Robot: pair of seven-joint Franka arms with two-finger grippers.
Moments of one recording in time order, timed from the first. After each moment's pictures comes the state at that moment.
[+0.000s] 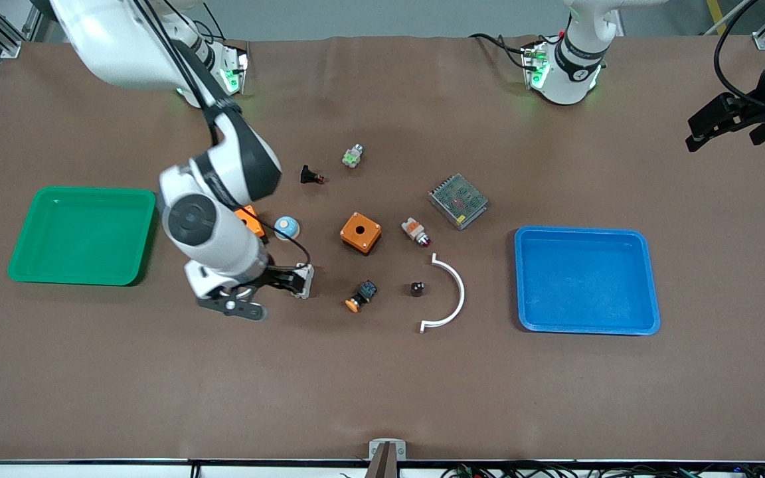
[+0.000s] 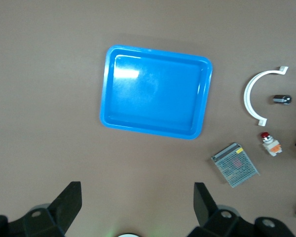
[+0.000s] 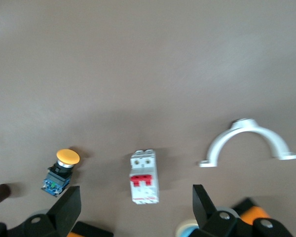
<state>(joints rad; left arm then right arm) 0.03 -0.06 -0.11 -1.52 0.00 1.47 -0.17 0.25 0.51 0.18 -1.45 -0.07 2.02 0.68</state>
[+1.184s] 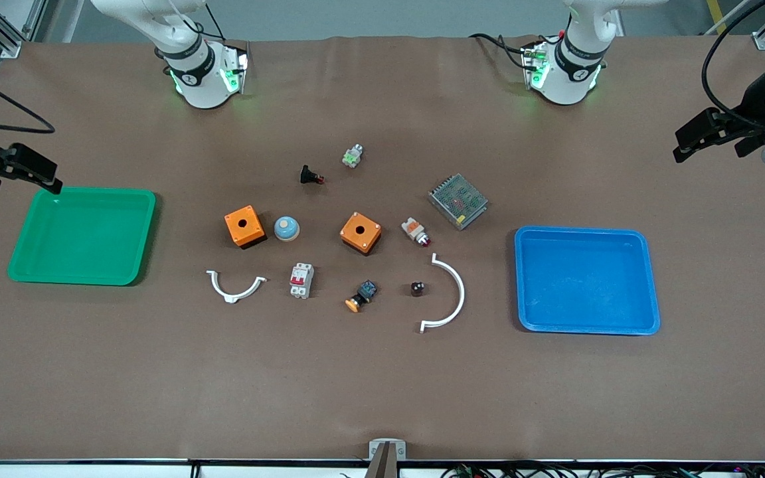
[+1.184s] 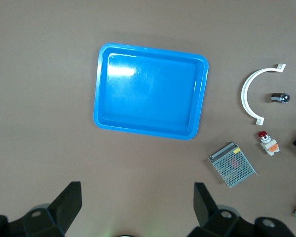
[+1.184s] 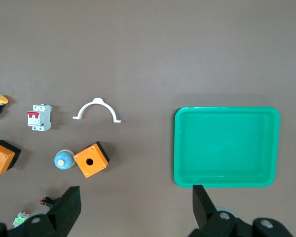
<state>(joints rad) 0.02 -0.04 -0.11 -1.54 -0.01 1.49 -0.17 0.08 0.05 -0.08 -1.46 0.00 1.51 0.04</state>
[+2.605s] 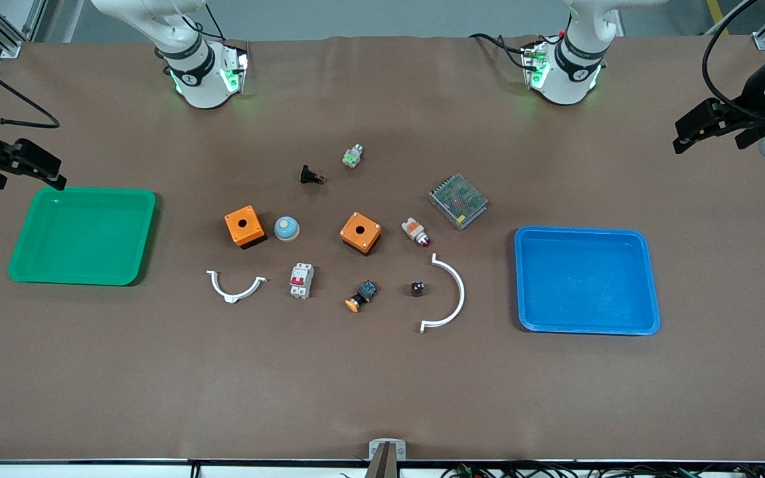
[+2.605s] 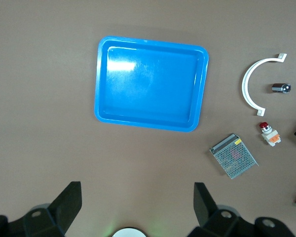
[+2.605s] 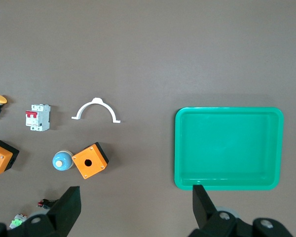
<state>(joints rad) 0.02 -0.05 -0.12 -1.53 -0.01 1.45 -0.16 0.08 -0.01 -0.09 -1.57 0.00 1.58 0.03</state>
